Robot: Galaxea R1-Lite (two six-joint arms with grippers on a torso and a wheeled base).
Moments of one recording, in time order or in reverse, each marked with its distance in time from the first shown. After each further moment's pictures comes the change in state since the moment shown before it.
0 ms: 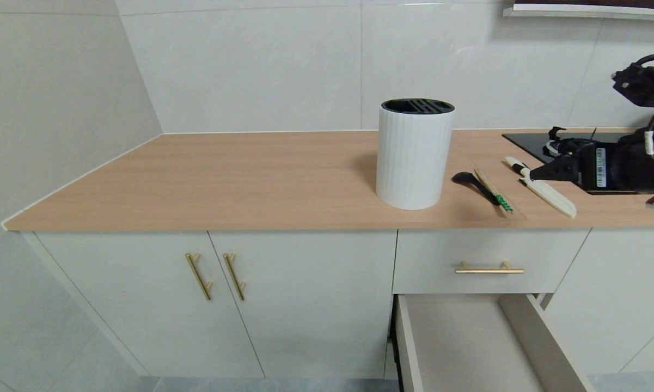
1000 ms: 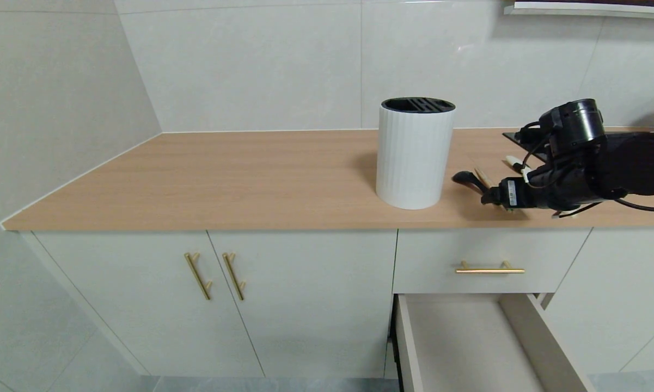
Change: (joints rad) left arm 0.000 0.001 0.000 0.000 0.000 0.000; right arm -0.047 0.396 -0.113 -0.140 -0.034 -0.011
